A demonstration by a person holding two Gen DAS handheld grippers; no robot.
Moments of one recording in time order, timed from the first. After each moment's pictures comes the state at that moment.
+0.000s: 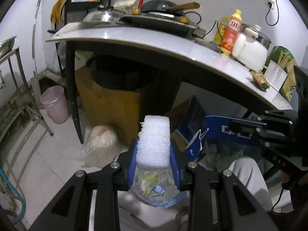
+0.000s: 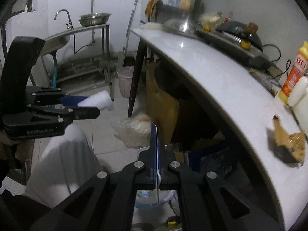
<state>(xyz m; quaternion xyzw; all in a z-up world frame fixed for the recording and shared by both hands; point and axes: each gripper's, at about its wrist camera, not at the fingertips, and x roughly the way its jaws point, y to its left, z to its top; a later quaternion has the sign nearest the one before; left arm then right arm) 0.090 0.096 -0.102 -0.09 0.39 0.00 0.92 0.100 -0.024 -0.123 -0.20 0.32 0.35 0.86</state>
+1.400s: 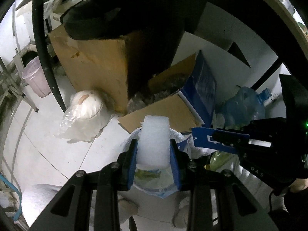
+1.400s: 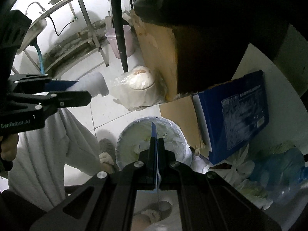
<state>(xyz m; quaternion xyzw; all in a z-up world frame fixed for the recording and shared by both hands) 0.170 0.067 -0.219 -0.10 0.52 -0.02 0.85 0.182 -0.035 -0.275 -0.16 0.49 0.33 0.79</state>
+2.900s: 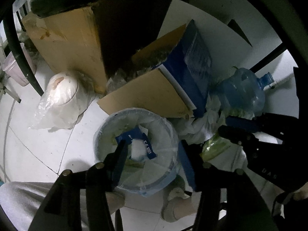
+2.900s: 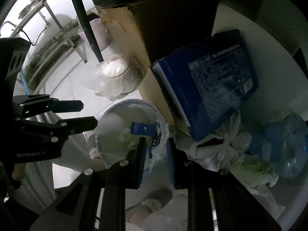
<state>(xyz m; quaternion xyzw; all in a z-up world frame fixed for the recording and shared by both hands) 0.210 0.023 -0.277 -0.11 0.58 -0.06 0.80 0.208 -0.085 -0.304 -0.11 0.55 0.25 0.79</state>
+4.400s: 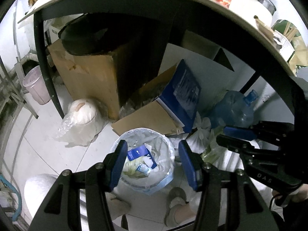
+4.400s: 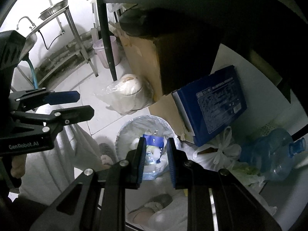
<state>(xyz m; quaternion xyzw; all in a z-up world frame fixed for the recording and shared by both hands) 0.133 0.031 -0.167 -0.09 0.48 -0.04 0.87 0.134 -0.083 -0.214 -0.12 0.47 0.27 0.83</state>
